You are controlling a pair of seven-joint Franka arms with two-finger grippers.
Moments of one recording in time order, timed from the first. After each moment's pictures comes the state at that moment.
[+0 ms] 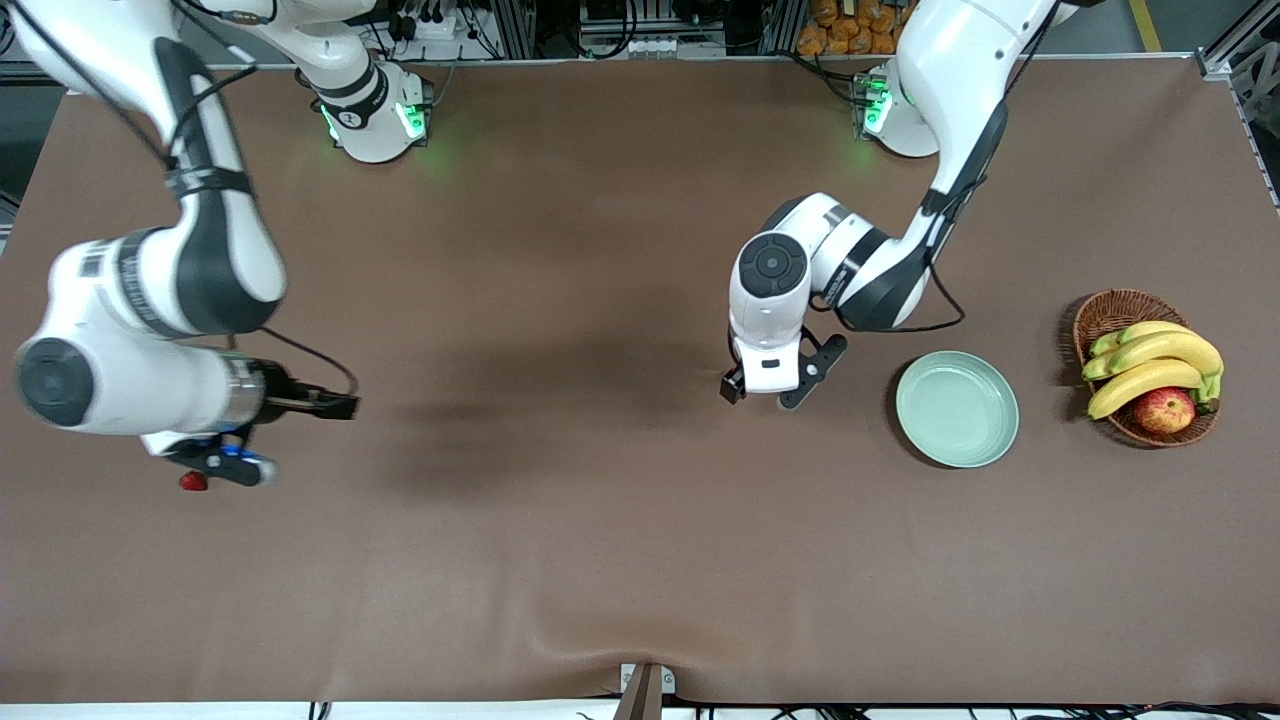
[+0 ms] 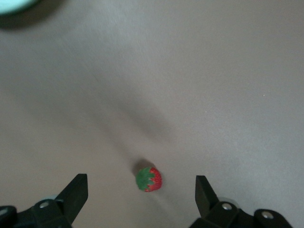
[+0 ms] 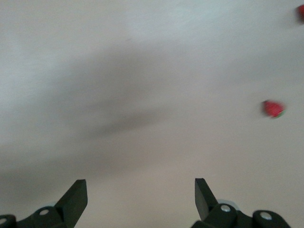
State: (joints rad) left arm -0.39 0.55 -0.26 -1.76 0.26 2.23 -1.64; right arm 0.06 0.45 -0.01 -1.48 0.09 1.69 0.28
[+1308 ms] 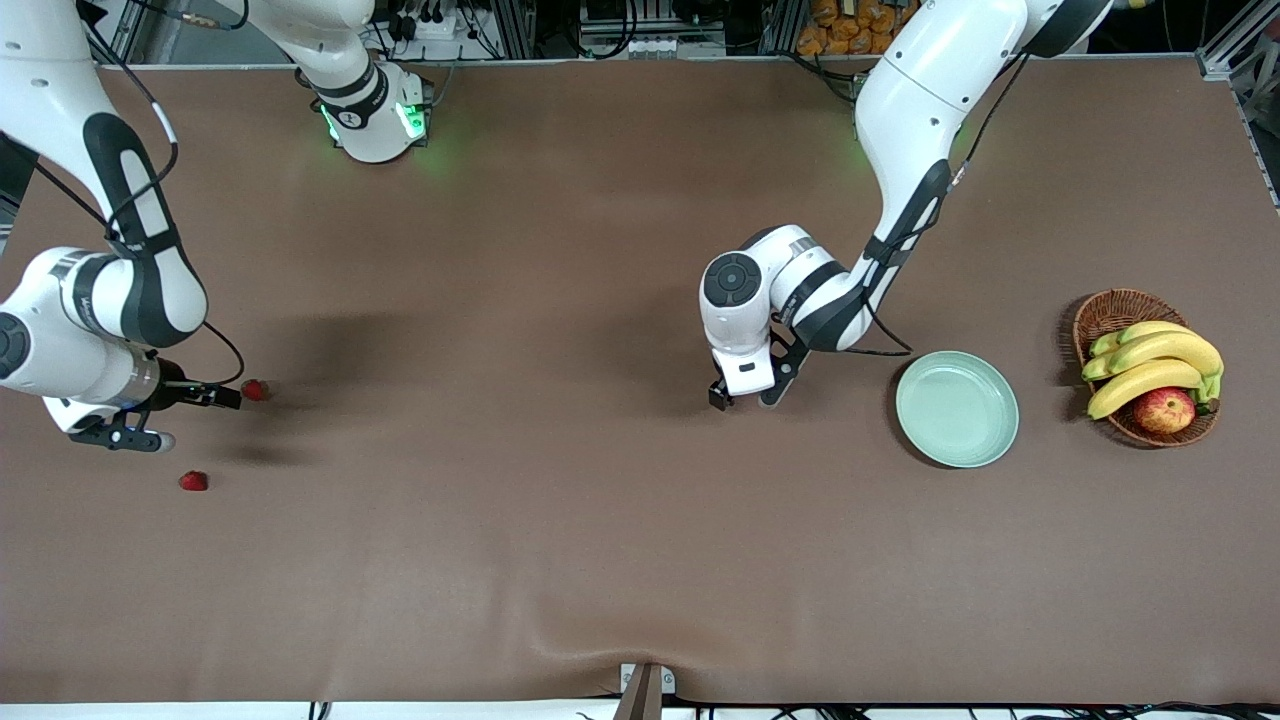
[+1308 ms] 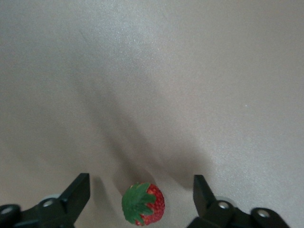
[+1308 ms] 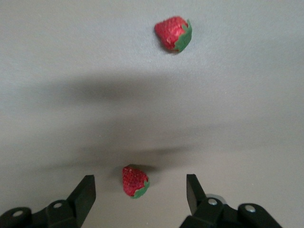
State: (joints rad) left arm -0.43 0.68 -0.25 -1.79 0.44 2.35 -1.92; right arm -0.25 0.47 -0.01 -1.93 -0.08 2.29 -0.06
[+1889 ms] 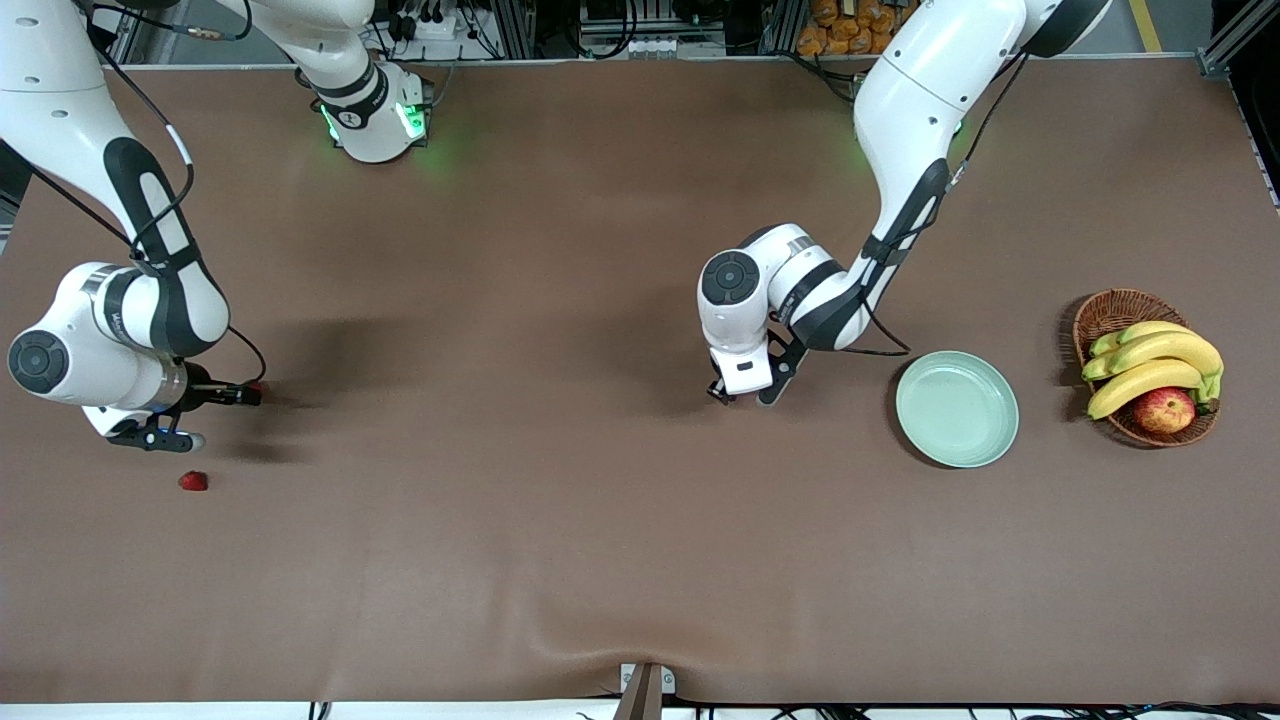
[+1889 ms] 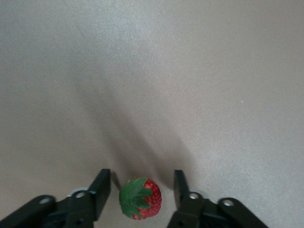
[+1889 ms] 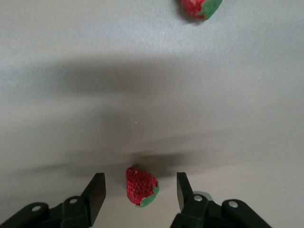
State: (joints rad) left arm -0.43 0.68 -0.26 -1.78 0.44 2.36 -1.92; right arm -0.25 0.52 0.00 -1.95 -0.08 2.29 -0.06
